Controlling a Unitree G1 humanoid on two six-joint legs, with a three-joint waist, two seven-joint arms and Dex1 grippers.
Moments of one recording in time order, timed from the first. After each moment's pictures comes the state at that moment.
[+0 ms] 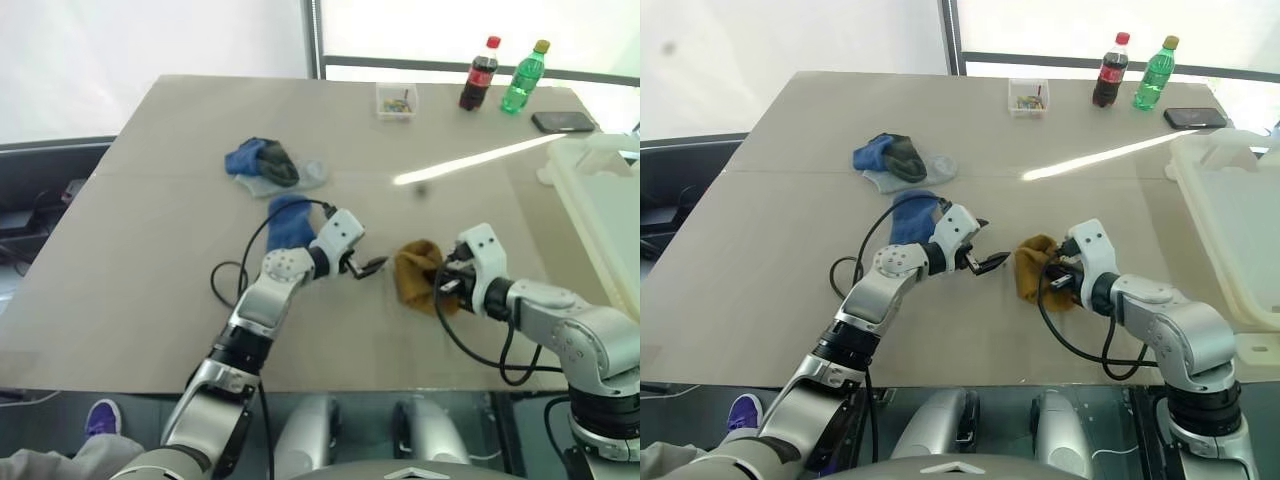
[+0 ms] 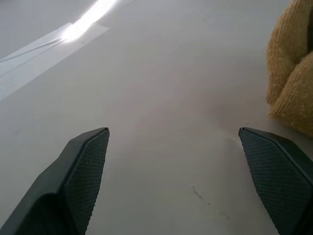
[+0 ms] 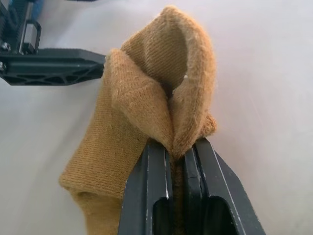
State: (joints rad) left arm -0.52 0.26 -0.25 0.20 -0.02 0.27 -0.69; right arm -0.26 -0.43 -0.05 -0.56 0.52 1.26 0.34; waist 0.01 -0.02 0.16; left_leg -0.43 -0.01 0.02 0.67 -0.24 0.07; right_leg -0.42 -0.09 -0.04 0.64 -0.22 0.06
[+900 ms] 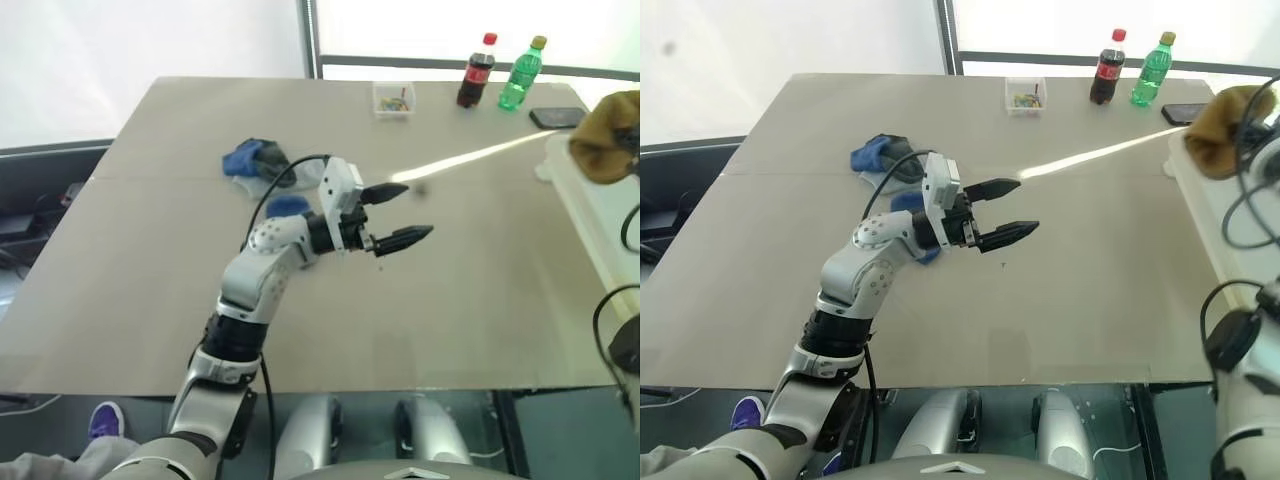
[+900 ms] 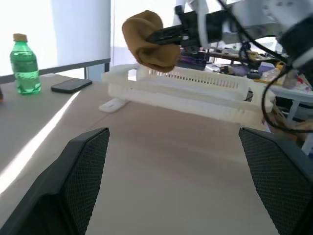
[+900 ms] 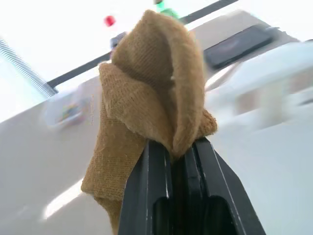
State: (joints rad) left arm -0.60 0.25 -0.15 -0.12 -0.44 0.44 -0.91; right arm -0.98 -0.78 -0.64 0.53 0.47 0.93 0.09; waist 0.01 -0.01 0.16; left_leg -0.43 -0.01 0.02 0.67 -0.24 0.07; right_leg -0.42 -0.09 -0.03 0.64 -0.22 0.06
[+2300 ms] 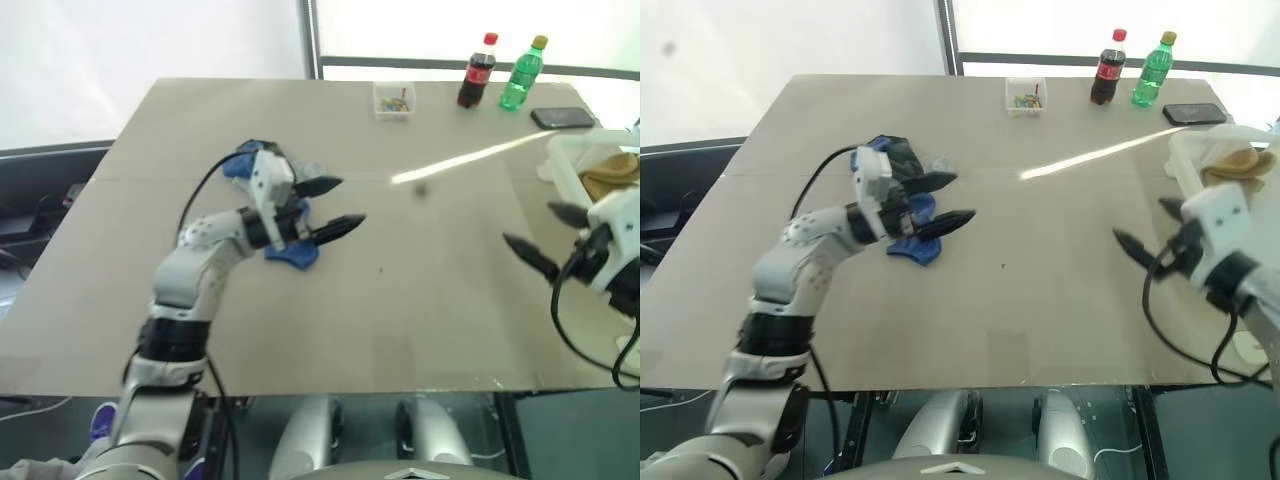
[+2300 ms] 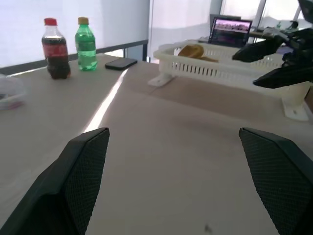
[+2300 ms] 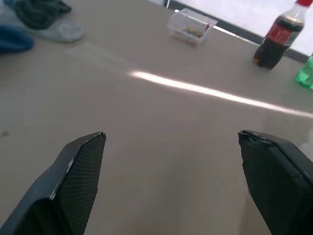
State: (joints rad) left arm -0.48 0.54 0.04 -0.09 -0.52 0.44 -0.97; right arm 0.07 -0.78 -0.41 -0.59 0.55 0.63 0.61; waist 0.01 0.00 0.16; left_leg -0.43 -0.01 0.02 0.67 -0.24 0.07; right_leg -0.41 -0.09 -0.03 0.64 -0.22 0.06
